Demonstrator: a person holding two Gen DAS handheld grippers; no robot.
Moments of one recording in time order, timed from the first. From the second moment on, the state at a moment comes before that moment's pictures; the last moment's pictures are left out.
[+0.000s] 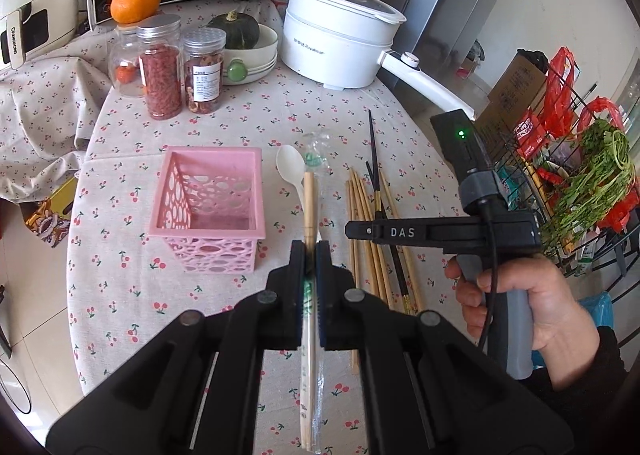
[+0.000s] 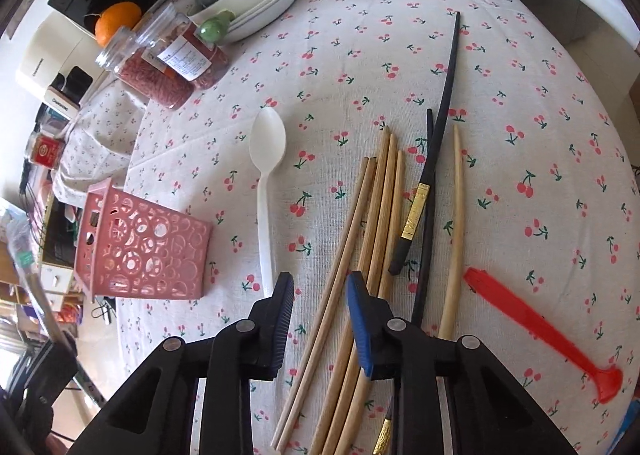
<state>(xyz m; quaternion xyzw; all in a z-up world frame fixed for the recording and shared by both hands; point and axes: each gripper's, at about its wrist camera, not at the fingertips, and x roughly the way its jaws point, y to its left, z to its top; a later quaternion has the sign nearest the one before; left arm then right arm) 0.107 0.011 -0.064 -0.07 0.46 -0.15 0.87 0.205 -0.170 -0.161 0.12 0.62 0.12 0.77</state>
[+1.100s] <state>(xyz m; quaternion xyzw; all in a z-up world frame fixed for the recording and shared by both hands) 0.082 0.045 -0.001 -0.11 0.23 -0.10 0.96 0.155 -0.157 -0.066 0.09 0.45 0.17 0.87</state>
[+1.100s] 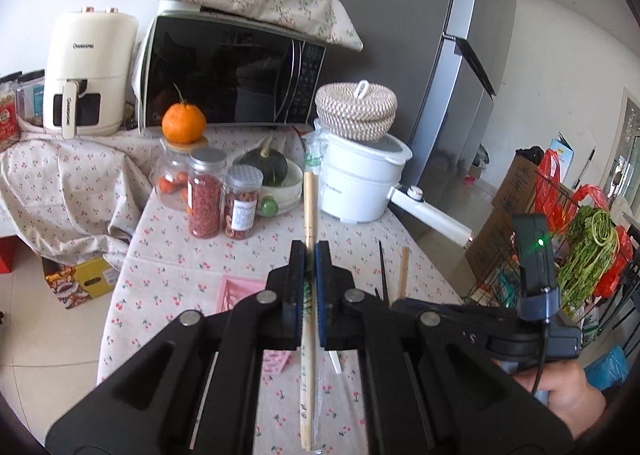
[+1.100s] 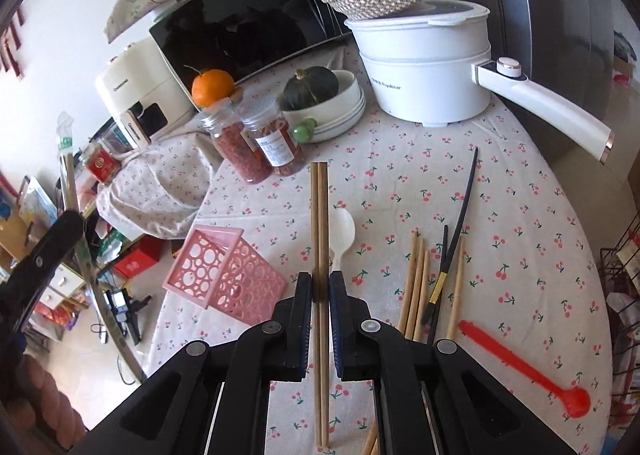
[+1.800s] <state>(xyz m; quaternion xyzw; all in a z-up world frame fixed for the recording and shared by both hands) 0.150 0.059 -0.036 -0.16 0.14 0.06 0.98 0.147 -0.166 -0.040 0.10 0.41 0.19 0.89</state>
